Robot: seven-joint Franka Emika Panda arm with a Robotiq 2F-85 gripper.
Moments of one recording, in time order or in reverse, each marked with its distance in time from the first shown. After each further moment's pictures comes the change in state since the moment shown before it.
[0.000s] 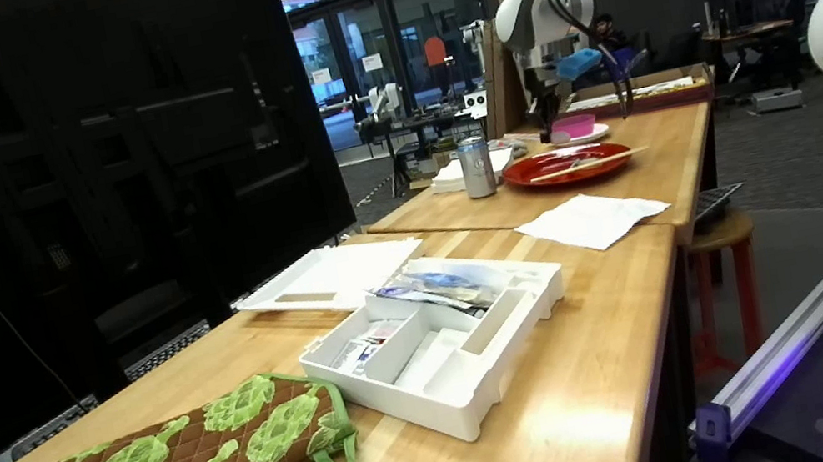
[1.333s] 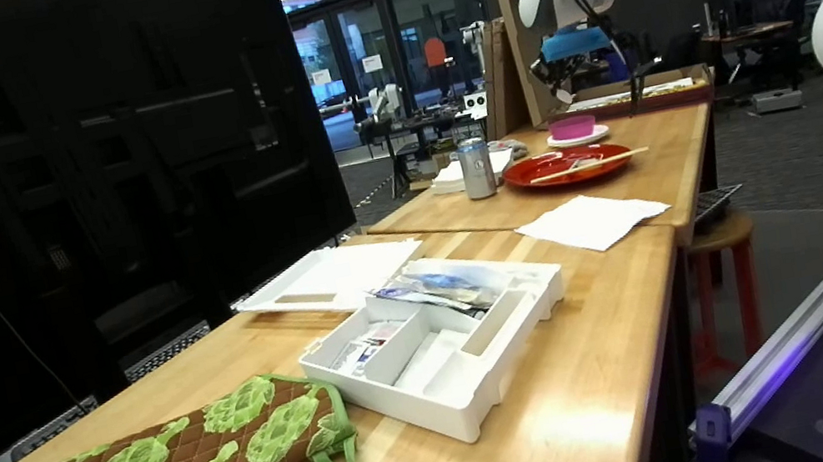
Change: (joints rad) arm 0.041 0.008 -0.175 0.072 -0.063 0.287 0.771
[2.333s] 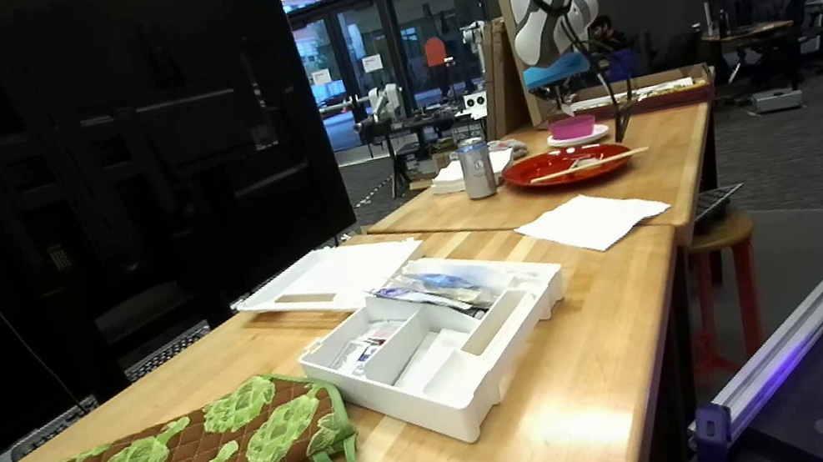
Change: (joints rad) arm 0.164 0.180 -0.182 0.162 -0.281 -0.108 0.526
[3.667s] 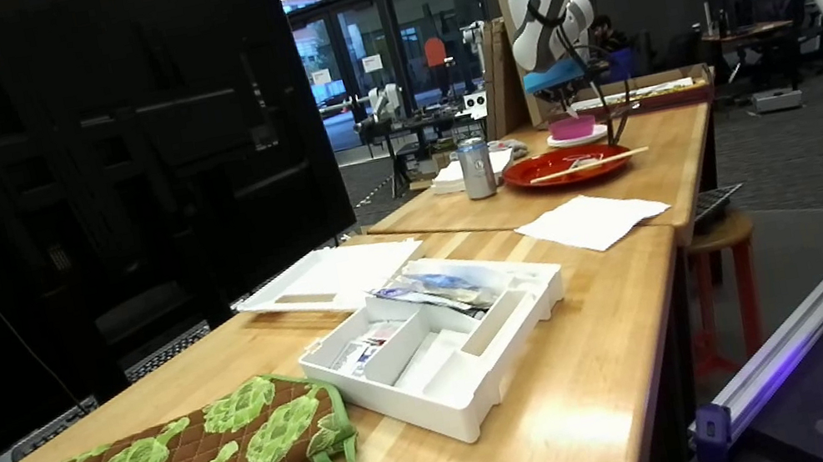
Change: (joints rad) arm -0.039 0.105 0.002 0.140 0.032 -0.081 0.038
